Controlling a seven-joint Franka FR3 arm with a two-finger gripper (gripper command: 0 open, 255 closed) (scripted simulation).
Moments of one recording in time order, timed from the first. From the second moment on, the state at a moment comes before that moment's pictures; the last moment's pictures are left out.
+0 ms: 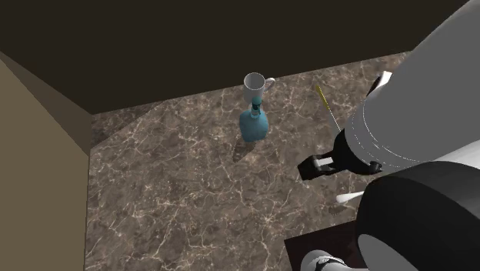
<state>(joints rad) -0.01 -0.78 0.03 -2.26 -0.01 1.46 0.14</state>
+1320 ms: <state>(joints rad) 0.00 -0.09 0.01 -1.92 -0.03 1.73 0.01</state>
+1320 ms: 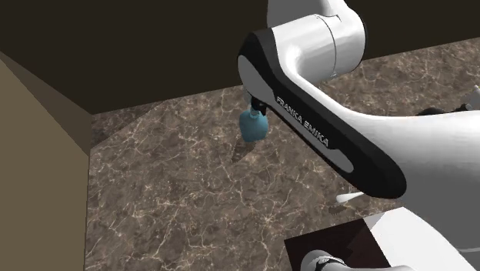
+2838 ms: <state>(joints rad) 0.02 0.55 0.03 -1.29 -0.05 1.71 -0.06</state>
